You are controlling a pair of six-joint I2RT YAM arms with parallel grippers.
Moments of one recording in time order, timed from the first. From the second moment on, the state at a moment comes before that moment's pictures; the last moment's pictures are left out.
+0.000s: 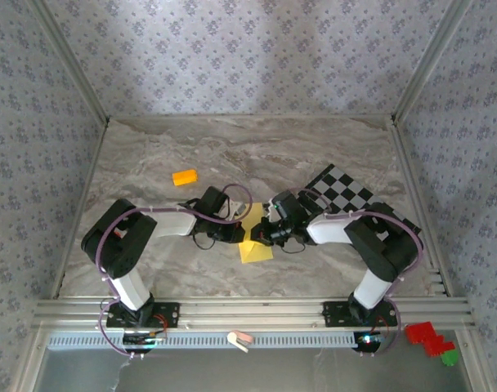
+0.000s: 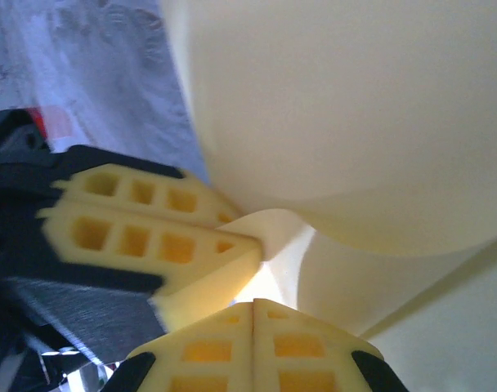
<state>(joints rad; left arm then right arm) -0.67 1.72 0.77 -0.11 0.52 -0.40 0.68 1.69 0.67 0.16 -0.58 0.94</state>
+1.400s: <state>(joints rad) -0.67 1.73 0.78 -0.11 0.53 -0.39 0.53 1.77 0.75 0.07 -0.64 0.82</state>
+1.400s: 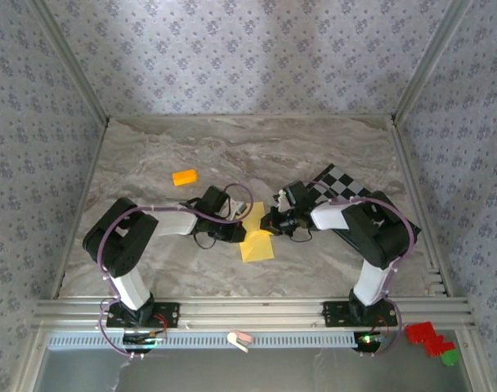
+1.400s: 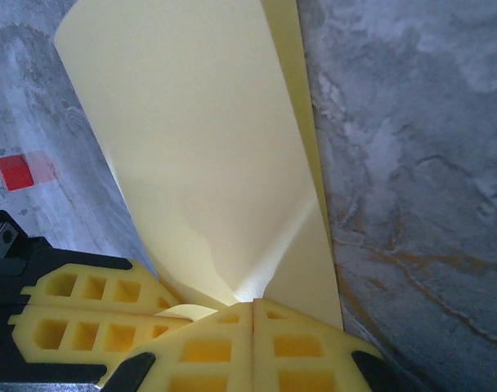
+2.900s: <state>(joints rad) -0.67 1.73 0.78 -0.11 0.53 -0.39 0.56 1.61 0.74 -0.04 -0.61 0.74</state>
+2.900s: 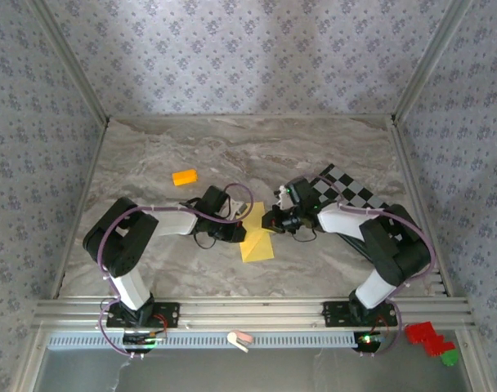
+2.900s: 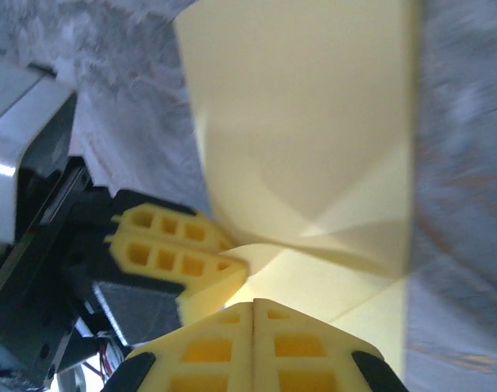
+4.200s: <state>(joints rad) -0.67 1.73 0.81 -0.16 0.52 -0.39 0.64 1.75 0.74 0.03 -0.61 0.77</state>
